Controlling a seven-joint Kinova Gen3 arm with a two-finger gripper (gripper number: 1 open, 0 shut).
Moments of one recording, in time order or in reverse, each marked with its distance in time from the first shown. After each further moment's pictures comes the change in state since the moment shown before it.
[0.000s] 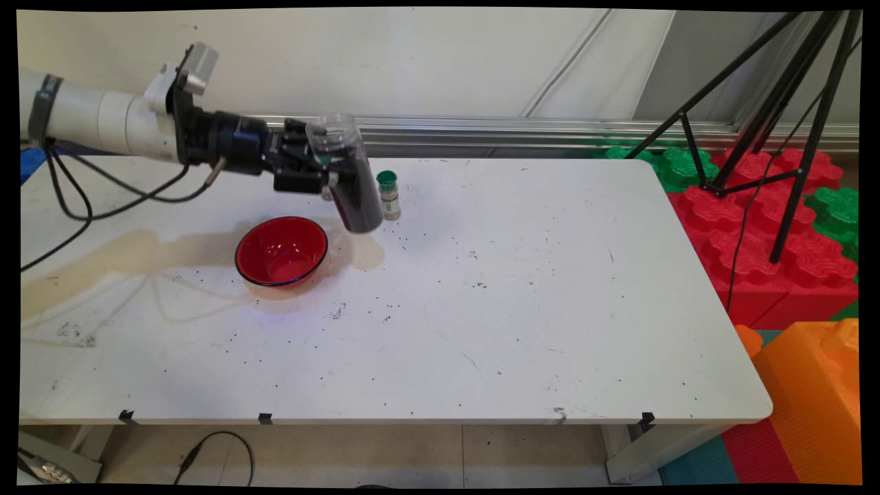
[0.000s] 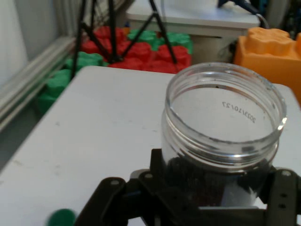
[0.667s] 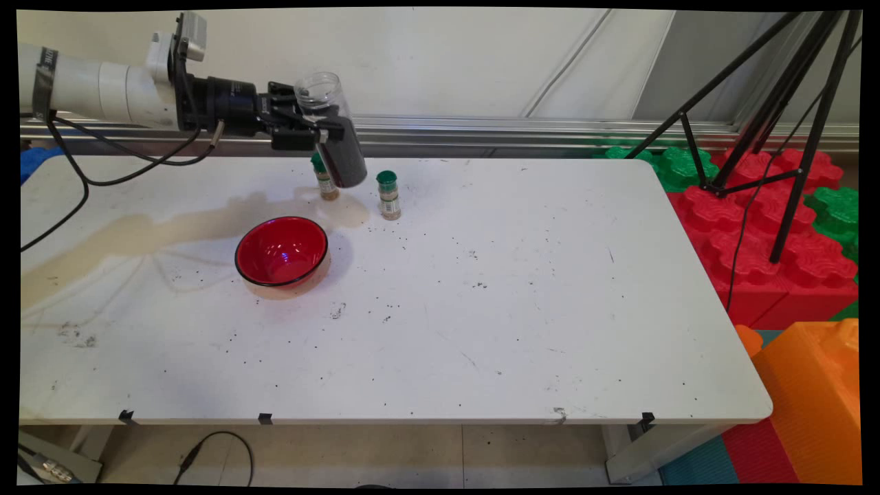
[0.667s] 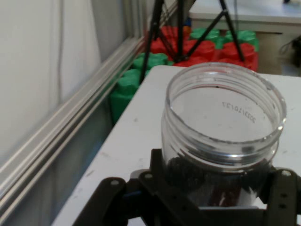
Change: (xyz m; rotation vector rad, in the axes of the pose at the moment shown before) arm 0.007 -0.052 -0.019 0.158 -0.005 0.030
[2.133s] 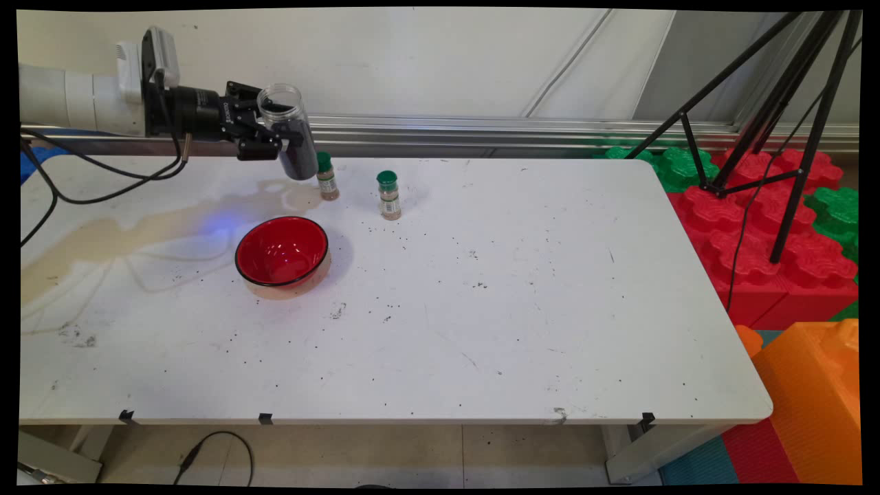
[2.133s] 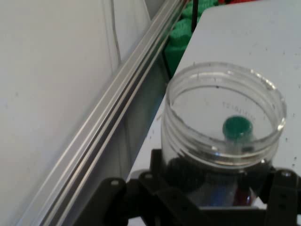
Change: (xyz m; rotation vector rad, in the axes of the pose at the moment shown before) arm -0.029 -0.017 -0.046 0.149 -0.120 0.209
